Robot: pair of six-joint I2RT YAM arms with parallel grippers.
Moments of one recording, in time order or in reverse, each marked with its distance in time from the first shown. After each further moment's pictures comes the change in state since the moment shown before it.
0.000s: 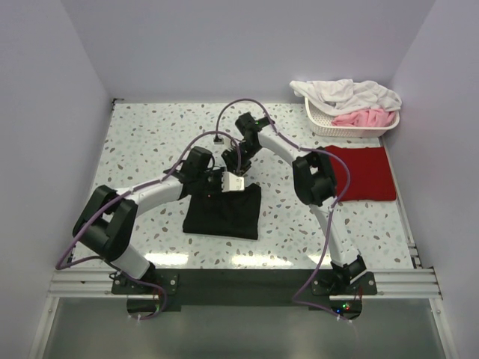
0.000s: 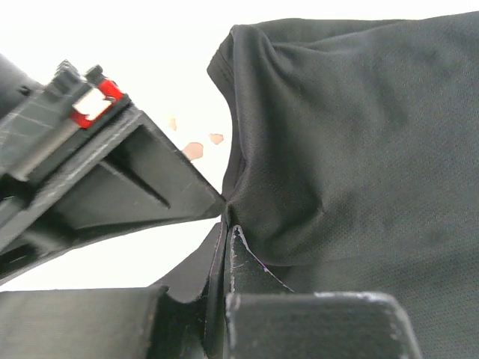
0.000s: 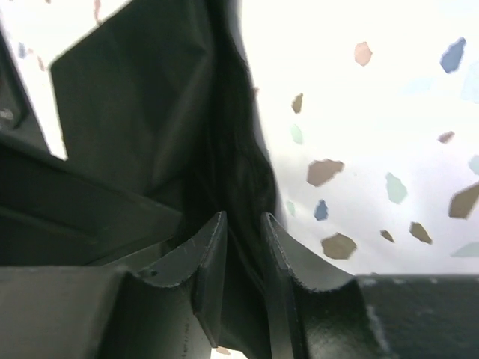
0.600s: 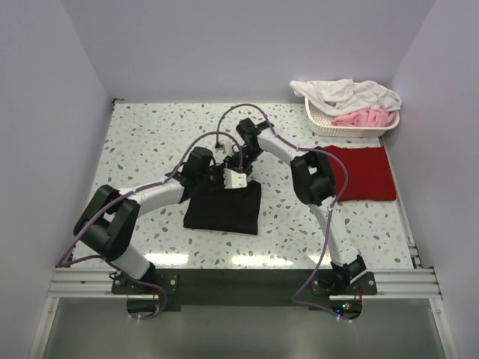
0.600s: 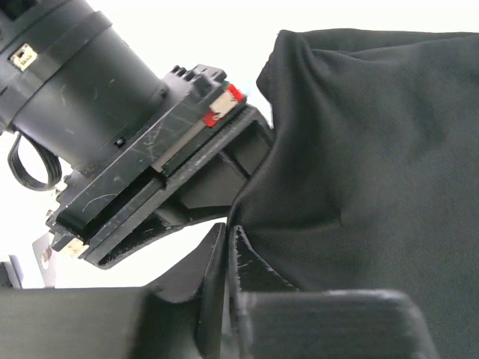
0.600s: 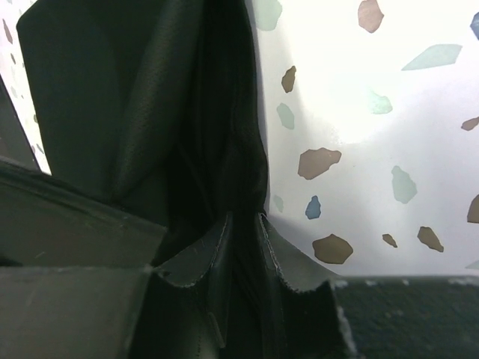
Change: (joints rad) left arm -0.017 -0.004 -0.039 0.179 -0.095 -0.010; right arm -0.003 0.019 -0.048 -0.001 0.026 -0.068
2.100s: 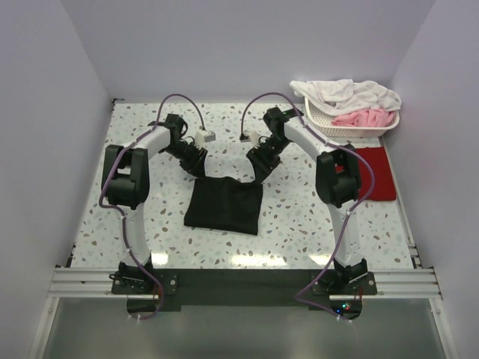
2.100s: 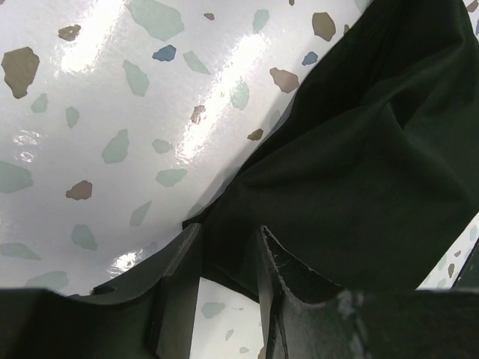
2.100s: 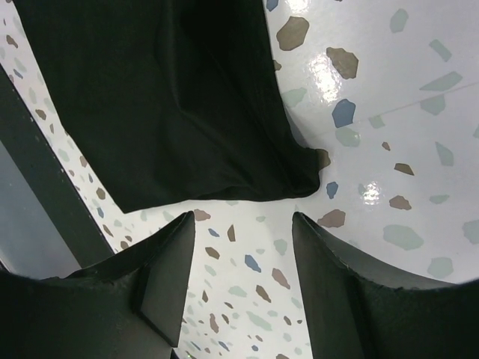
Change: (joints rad) left arm 0.396 0.528 0.711 -0.922 0.344 -0.365; right arm -0.142 -0.228 -0.149 -0.176 0.123 -0.117
